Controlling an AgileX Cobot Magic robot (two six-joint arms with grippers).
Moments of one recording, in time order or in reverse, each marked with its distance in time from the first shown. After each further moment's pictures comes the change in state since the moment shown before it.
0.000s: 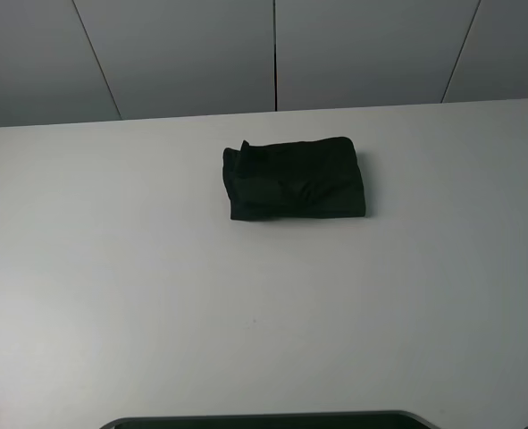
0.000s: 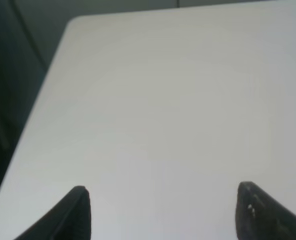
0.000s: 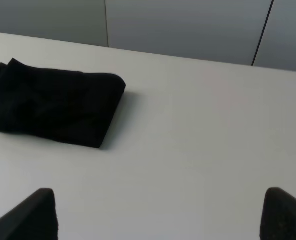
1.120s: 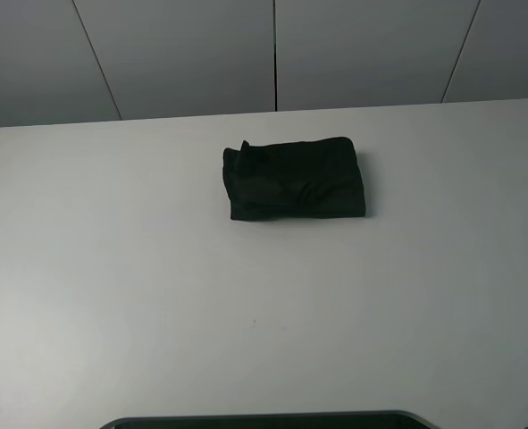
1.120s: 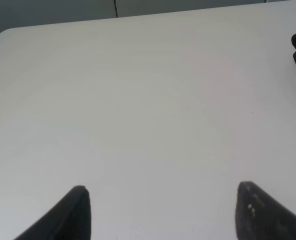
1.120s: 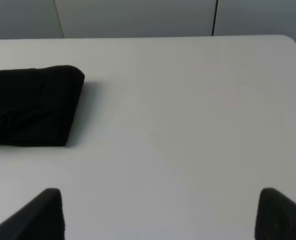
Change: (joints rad) left arm -0.077 0.001 0.098 -0.076 -0.143 -0.002; right arm -0.006 0.000 0.014 -0.115 0.000 0.181
